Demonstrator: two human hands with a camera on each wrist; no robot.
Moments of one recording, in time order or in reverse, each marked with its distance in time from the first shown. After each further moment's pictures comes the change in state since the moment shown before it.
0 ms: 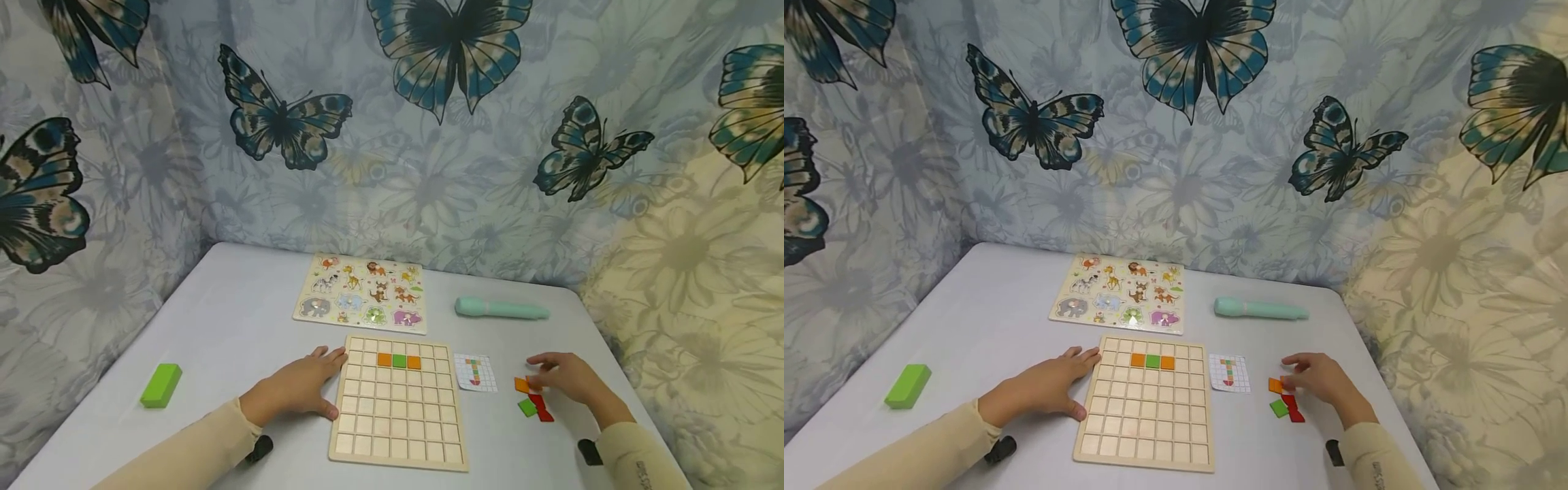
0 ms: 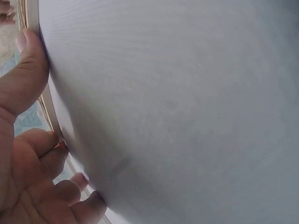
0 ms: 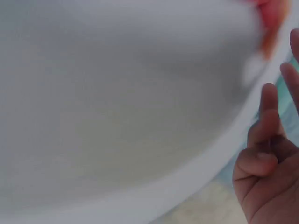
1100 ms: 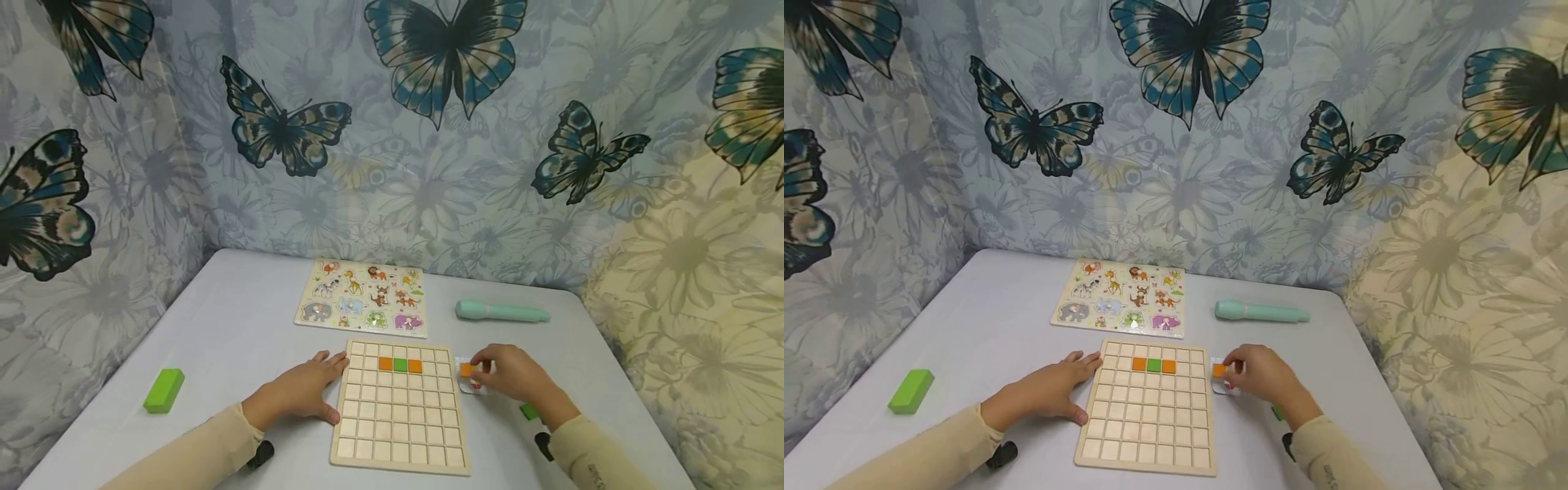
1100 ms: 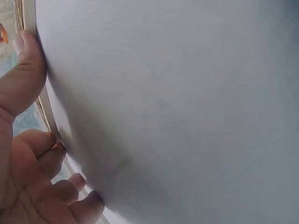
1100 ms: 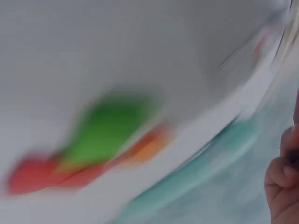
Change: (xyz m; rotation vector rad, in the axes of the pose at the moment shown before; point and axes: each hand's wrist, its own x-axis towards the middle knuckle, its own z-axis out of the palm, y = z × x) left_hand -0.003 0.007 -0.006 -0.025 -0.005 0.005; right_hand 0.002 -0.090 0.044 -0.126 0.043 -0.364
